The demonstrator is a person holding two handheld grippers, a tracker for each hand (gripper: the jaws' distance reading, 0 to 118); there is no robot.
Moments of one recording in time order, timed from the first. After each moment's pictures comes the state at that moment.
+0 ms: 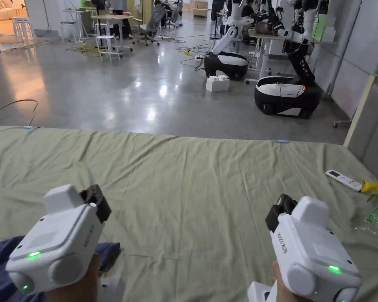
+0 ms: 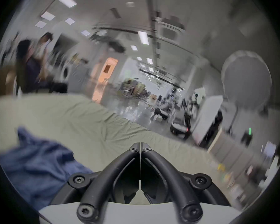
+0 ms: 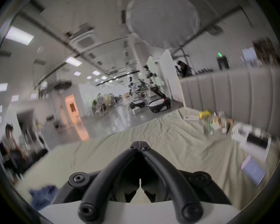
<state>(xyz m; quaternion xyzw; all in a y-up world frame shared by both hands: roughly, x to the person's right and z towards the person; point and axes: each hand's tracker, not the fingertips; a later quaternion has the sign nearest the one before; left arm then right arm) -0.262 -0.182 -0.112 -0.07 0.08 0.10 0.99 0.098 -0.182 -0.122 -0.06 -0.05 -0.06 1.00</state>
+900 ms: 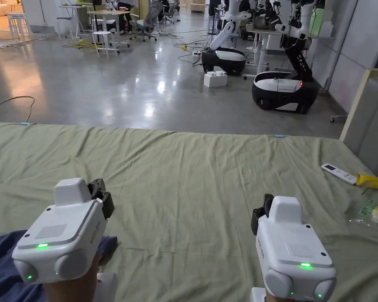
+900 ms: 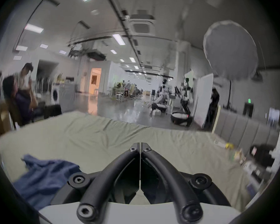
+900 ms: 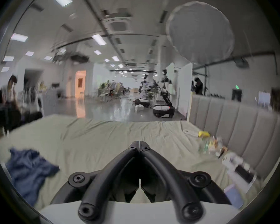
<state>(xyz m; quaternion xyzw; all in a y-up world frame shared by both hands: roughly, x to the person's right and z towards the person) -0.258 -0.182 -0.105 -0.07 0.07 0.12 0.99 0.086 -0.195 -0.114 -0.07 -0.04 0.01 1.00</state>
